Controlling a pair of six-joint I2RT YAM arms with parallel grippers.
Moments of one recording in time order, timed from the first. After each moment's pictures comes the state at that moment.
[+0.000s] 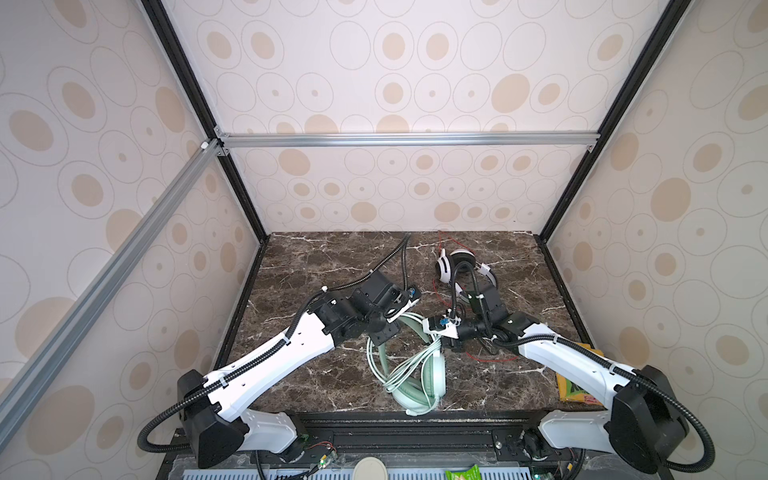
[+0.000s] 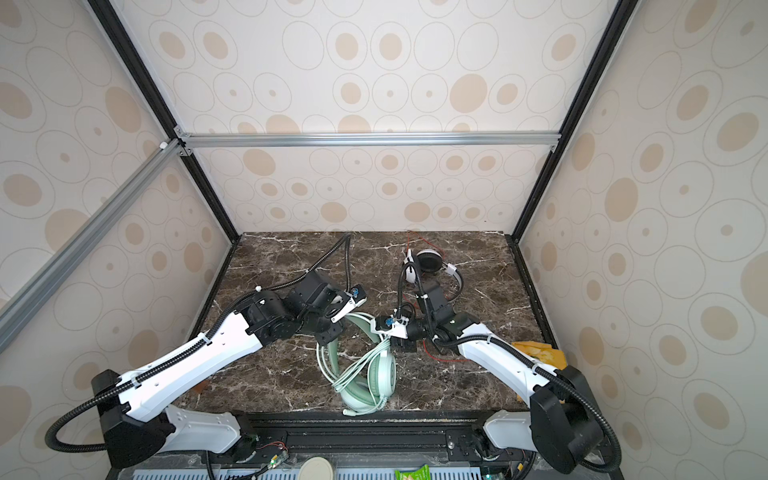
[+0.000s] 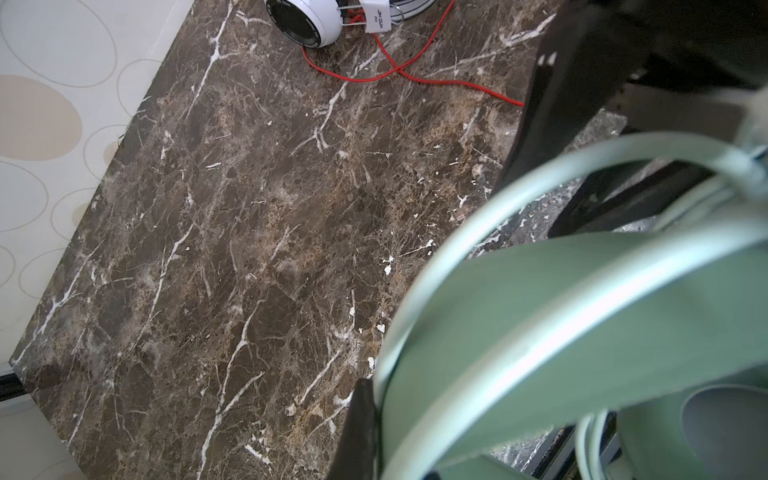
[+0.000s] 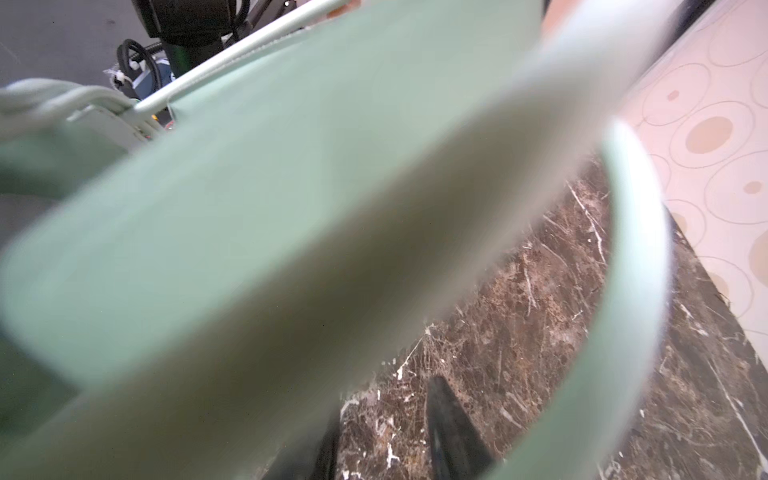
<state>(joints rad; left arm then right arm) -0.87 1.33 1.34 -0.96 -0.14 0.22 0.54 1.28 0.78 -0.23 -0.74 -0.83</state>
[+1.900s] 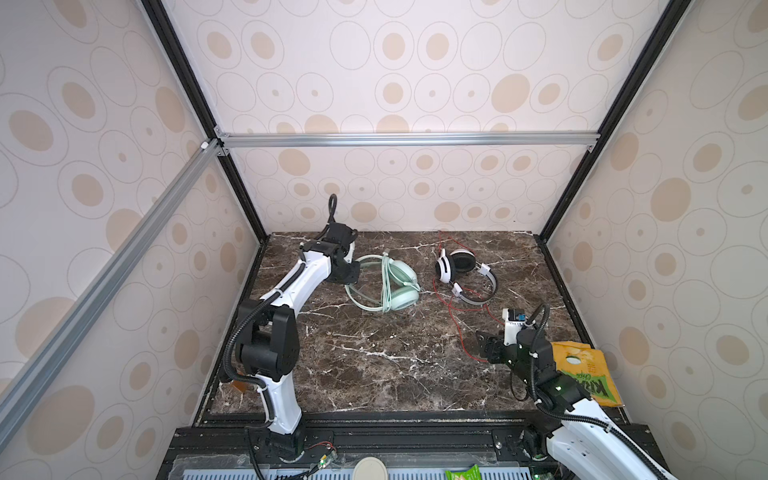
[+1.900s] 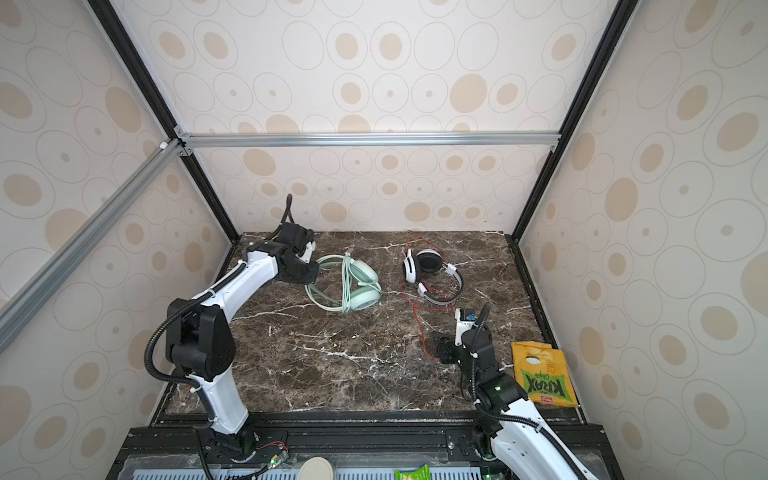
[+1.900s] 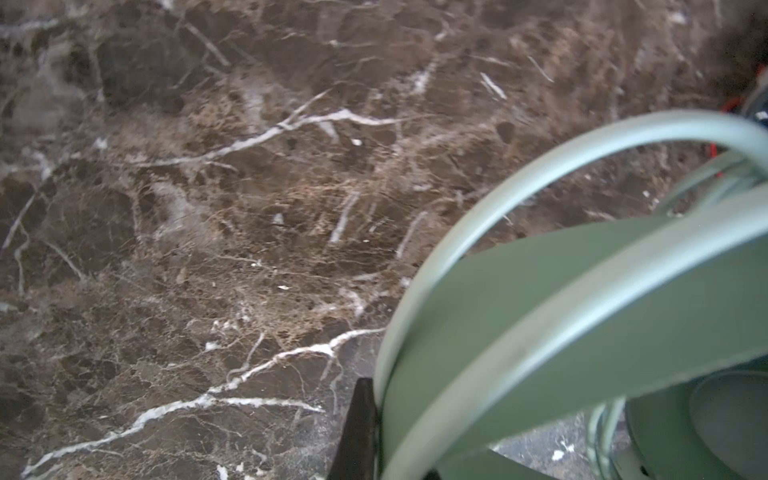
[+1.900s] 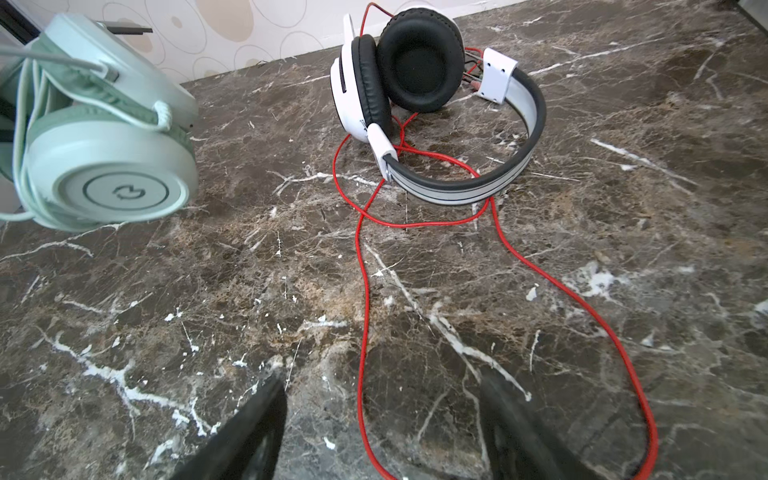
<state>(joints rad) -0.18 1.87 1.59 -0.82 0.04 -0.17 0.38 0.60 0.30 -0.20 0.09 0.35</state>
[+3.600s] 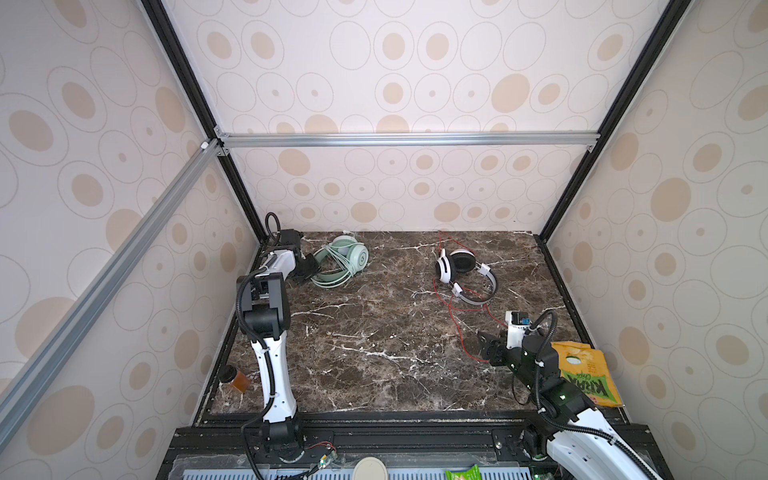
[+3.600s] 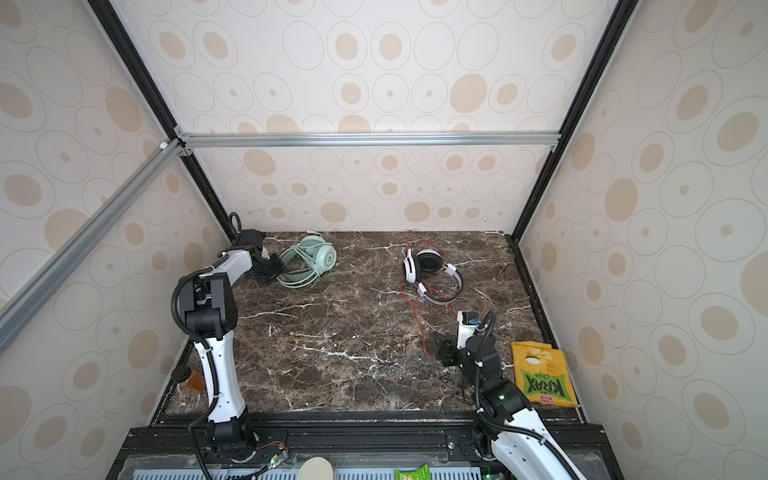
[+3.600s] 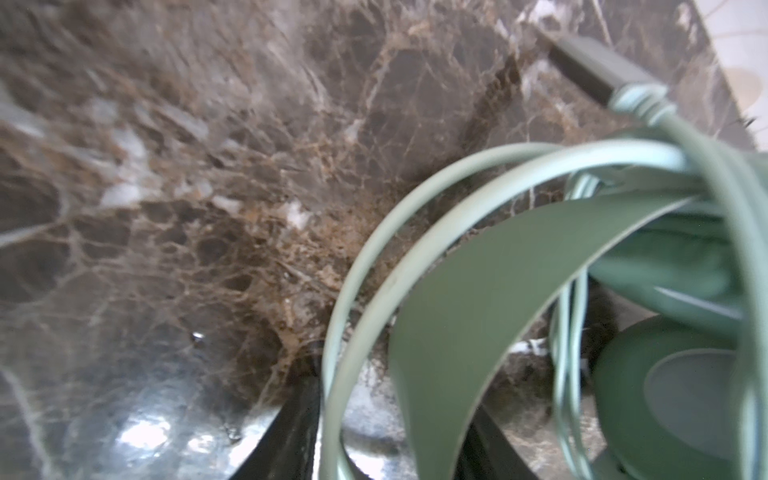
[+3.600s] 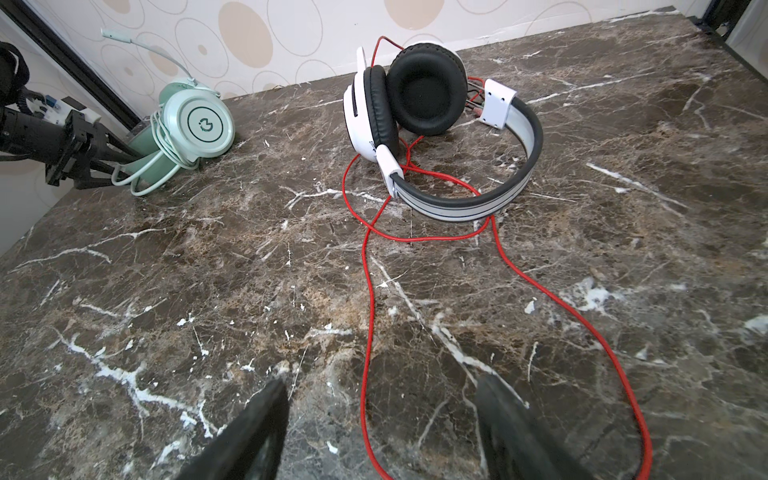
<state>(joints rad) 0.12 2.28 1.80 -0.61 0.23 -0.52 0.38 0.51 0.27 -0.21 0.09 0.33</state>
